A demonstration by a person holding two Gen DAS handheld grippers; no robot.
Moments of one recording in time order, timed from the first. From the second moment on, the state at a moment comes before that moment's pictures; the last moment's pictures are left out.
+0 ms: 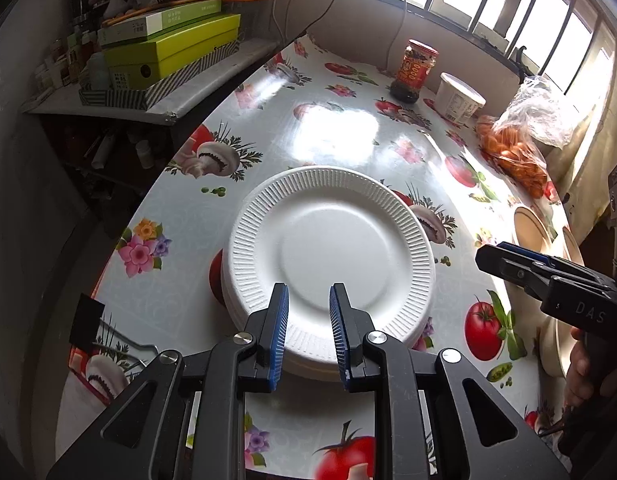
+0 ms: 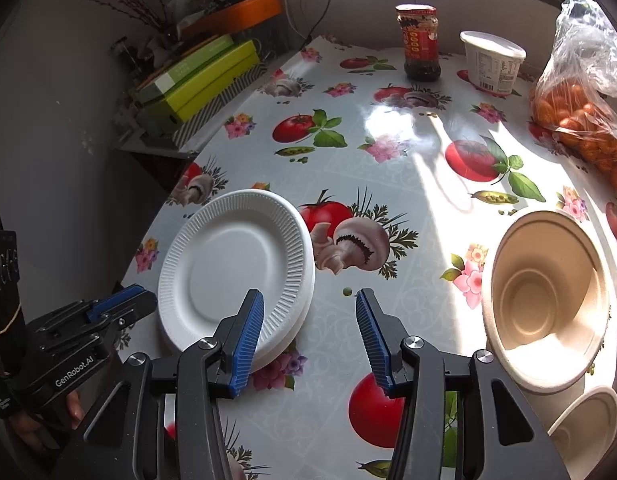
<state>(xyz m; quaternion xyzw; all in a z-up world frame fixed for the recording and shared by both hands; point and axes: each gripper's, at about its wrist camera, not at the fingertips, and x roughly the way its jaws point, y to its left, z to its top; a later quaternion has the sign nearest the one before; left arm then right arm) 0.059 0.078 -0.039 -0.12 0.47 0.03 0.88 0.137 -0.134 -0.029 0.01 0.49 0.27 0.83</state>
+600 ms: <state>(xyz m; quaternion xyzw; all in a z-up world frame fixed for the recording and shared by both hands) 0.054 0.010 -0.029 -0.07 0.45 -0.03 0.89 0.092 -0.201 -0.020 0.04 0.44 0.20 0.87</state>
